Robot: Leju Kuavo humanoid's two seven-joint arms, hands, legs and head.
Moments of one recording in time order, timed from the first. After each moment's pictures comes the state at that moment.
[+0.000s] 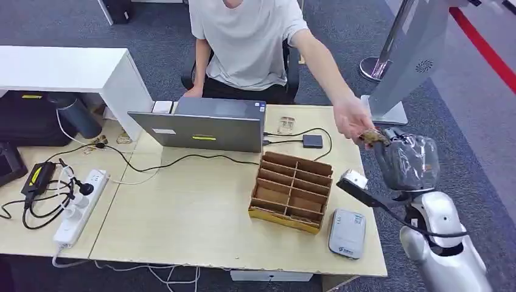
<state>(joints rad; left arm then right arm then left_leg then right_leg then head) -0.02 0.07 -0.97 -0.16 0.97 -0.18 -0.14 -0.29 -0.35 0.30 -1.56 1.17 -0.38 -0.05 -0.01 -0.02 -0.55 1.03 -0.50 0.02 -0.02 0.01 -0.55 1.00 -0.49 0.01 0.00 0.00</state>
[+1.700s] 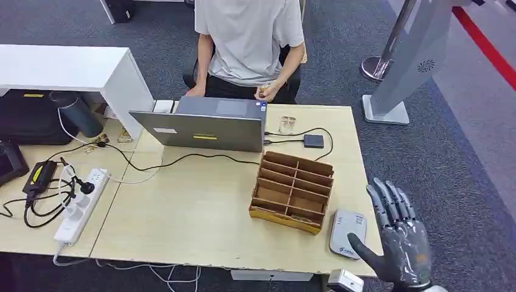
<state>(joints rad) -0.01 0.06 -1.00 -0.16 1.06 -0.12 -0.15 0.29 -0.40 0.35 -1.95 1.13 -0.57 -0.04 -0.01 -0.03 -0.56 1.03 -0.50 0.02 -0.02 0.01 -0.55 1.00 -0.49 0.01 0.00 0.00</state>
